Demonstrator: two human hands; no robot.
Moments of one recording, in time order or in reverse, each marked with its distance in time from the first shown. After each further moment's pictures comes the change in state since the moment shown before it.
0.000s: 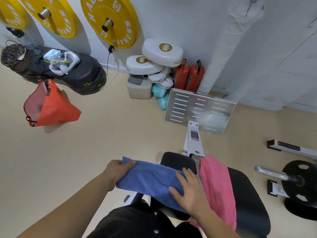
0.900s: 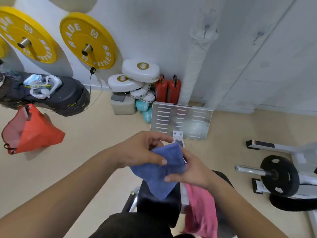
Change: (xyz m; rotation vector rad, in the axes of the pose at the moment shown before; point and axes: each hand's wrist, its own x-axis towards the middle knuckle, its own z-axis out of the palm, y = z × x) left_hand -0.158 0.174 0.043 0.391 -0.580 0.822; right_hand -0.040 -0.024 -0.206 0.775 -0.030 -0.159
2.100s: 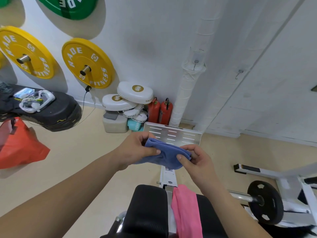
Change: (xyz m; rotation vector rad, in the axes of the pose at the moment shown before) left_hand 0.045 0.016 -0.026 -0.138 0.309 0.133; right_hand 0.014 -0.034 -0.050 0.233 0.467 -0.153
